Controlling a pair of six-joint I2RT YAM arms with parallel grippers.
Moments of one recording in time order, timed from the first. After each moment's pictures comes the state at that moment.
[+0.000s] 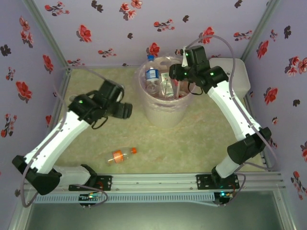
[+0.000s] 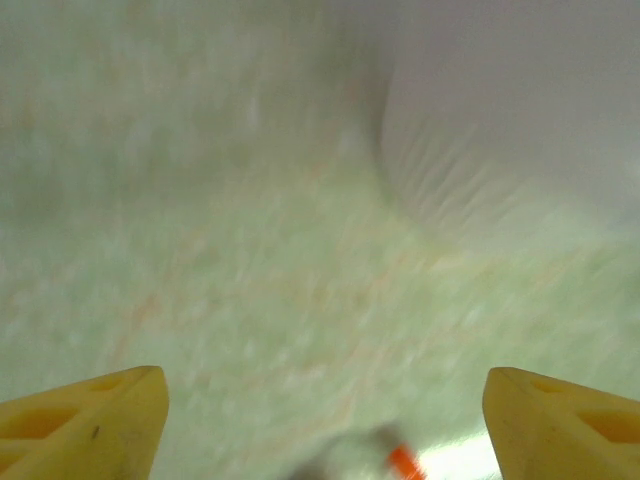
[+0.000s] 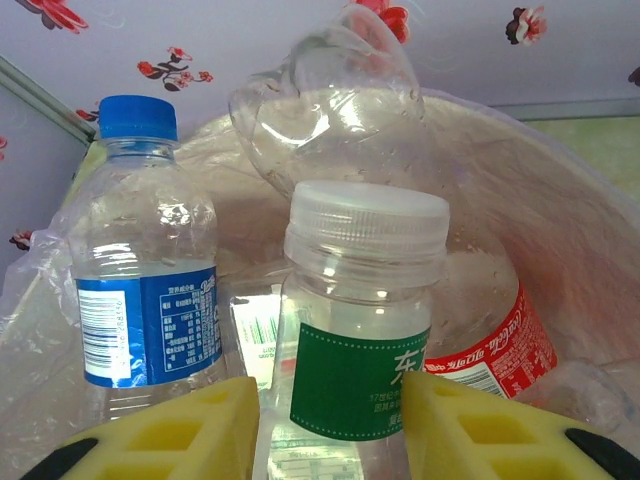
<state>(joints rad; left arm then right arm) -0.71 1.26 1.40 -1.17 -0.24 -0.36 0.49 1.61 1.83 -0.86 -0.03 0.39</state>
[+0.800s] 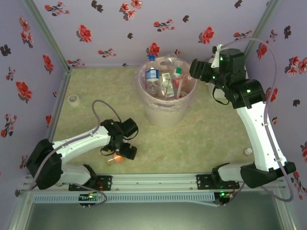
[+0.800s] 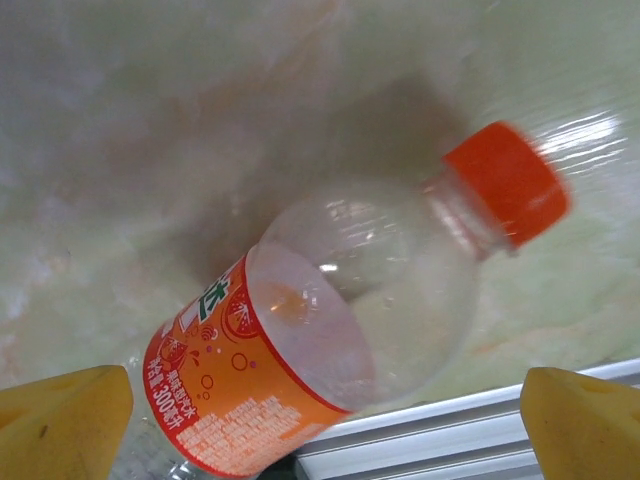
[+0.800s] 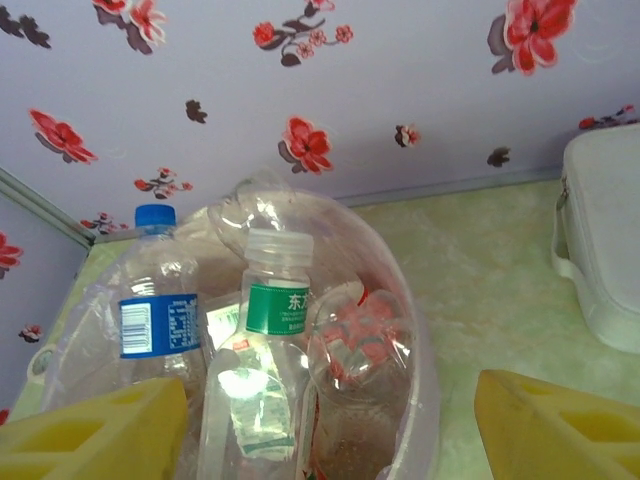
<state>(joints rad) -0.89 1.33 0.84 -1.10 -0.01 -0.55 0.37 1.31 1.78 -0.94 0.02 0.40</state>
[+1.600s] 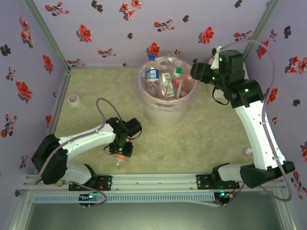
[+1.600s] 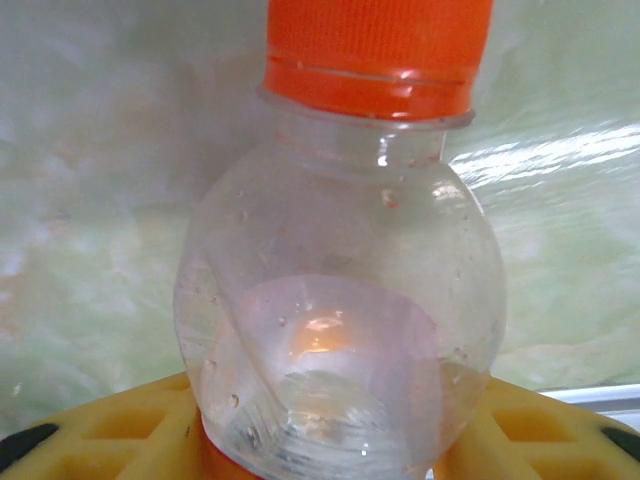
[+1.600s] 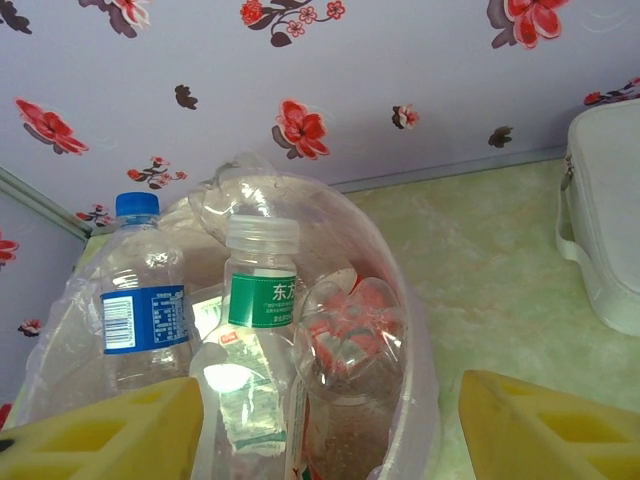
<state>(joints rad) -0.91 1.39 0.95 -1.17 -0.04 -0.65 0.34 1.31 1.74 -0.92 -0.02 0.41</state>
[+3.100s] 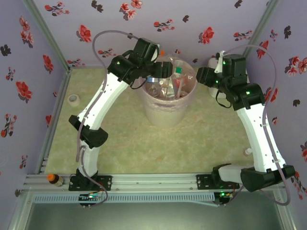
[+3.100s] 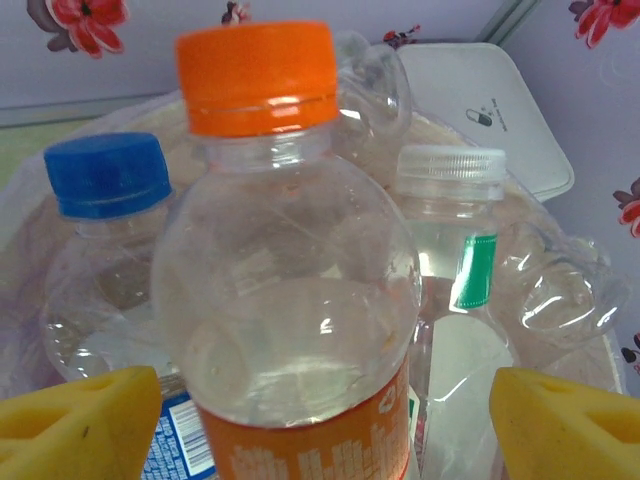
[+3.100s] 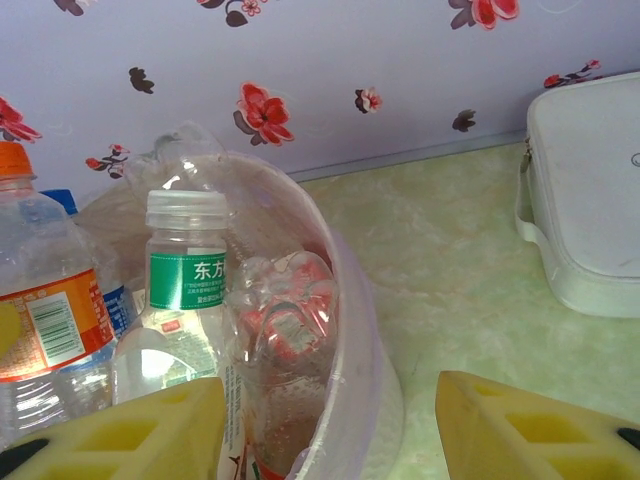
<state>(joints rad) -0.75 2.03 2.54 -1.16 -0.07 -0.45 0.27 1.27 1.64 -0.90 -0.03 0.37</state>
